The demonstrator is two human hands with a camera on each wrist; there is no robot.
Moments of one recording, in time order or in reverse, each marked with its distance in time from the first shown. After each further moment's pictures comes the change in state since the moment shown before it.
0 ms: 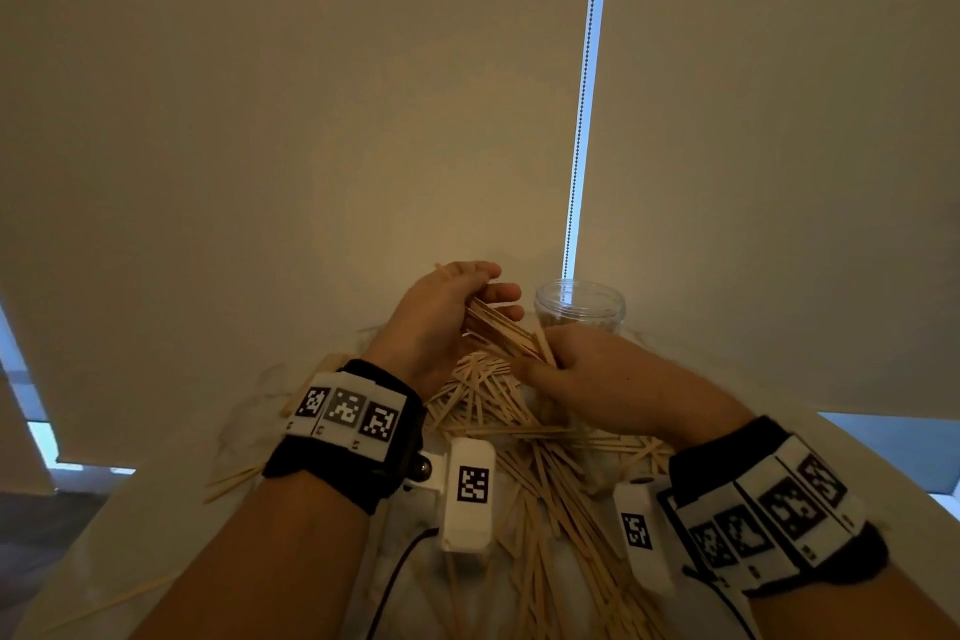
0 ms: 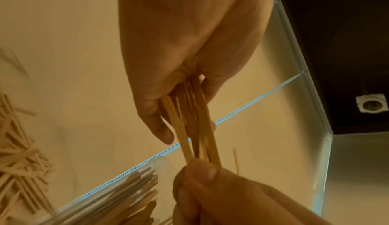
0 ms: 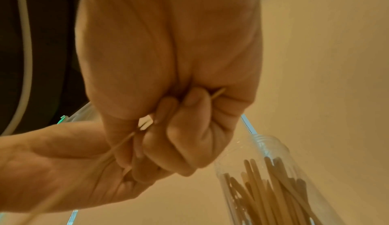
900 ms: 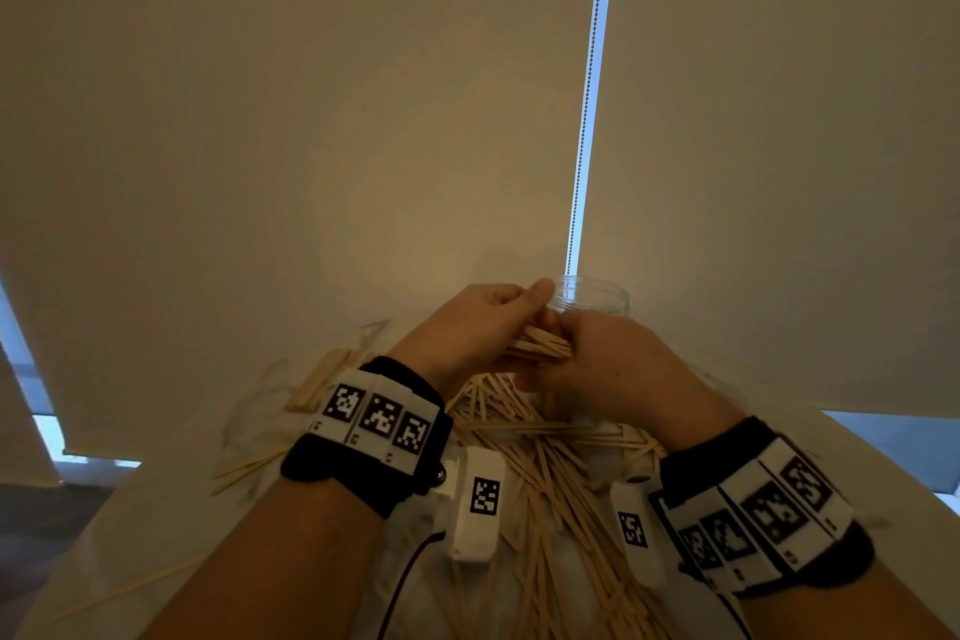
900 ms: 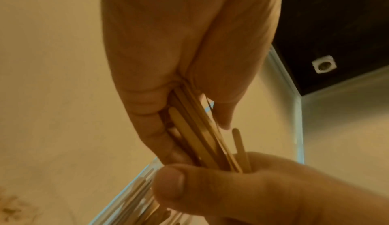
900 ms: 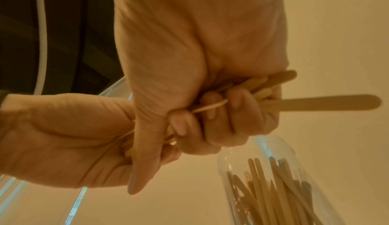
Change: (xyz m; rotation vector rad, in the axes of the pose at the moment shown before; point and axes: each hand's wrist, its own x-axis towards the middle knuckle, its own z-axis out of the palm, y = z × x) left_hand -0.018 -0.001 0.014 0.504 -0.236 -0.029; right_hand 0.010 0.010 0.004 -0.172 0.129 0.187
